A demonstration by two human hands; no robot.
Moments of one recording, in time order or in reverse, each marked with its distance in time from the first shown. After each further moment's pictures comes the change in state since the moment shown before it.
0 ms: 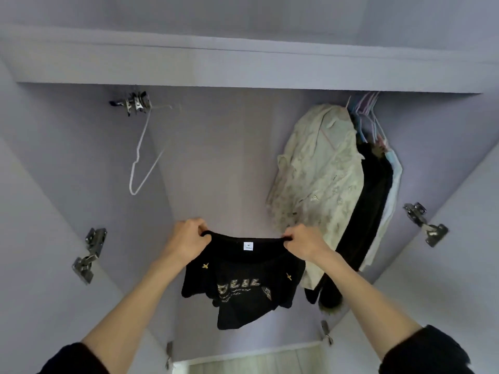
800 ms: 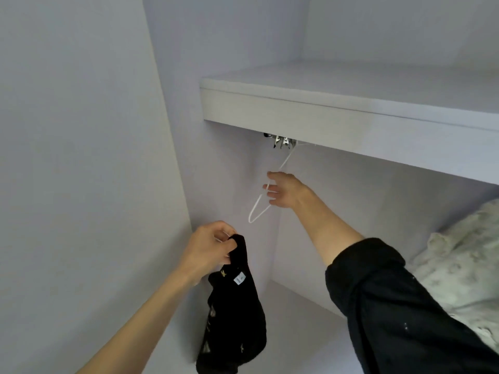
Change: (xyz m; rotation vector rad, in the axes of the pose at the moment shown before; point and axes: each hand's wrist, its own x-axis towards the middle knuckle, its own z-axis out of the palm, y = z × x) left_hand -0.019 -0.047 -0.106 -0.687 0.459 -0.411; right_hand 0.168 -0.316 -0.027 1.096 -0.593 -0.056
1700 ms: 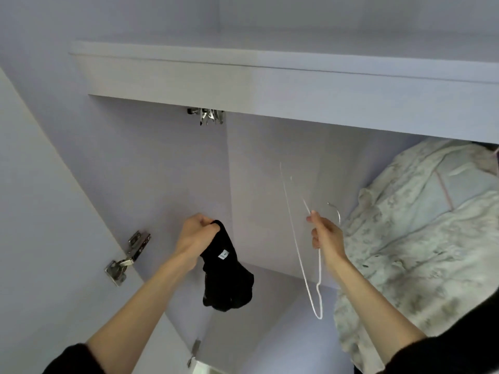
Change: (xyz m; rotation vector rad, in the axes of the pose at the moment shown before) left_hand 0.032 -0.014 0.114 0.073 0.021 -0.177; right_hand -0.064 0.154 -0.213 0.038 0.624 -0.366
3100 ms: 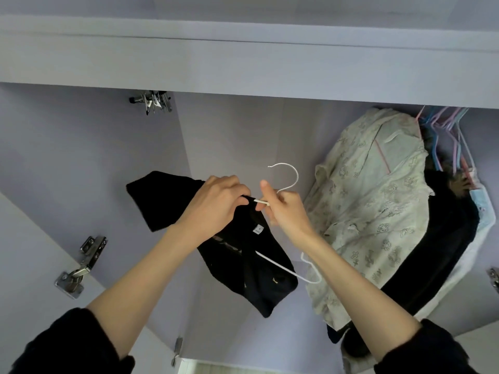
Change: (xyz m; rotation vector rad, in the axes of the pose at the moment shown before) left_hand -0.033 0.060 0.044 0.759 -0.240 1.274; right_hand -0.069 -0.065 0.002 -0.245 -0.218 -0.224
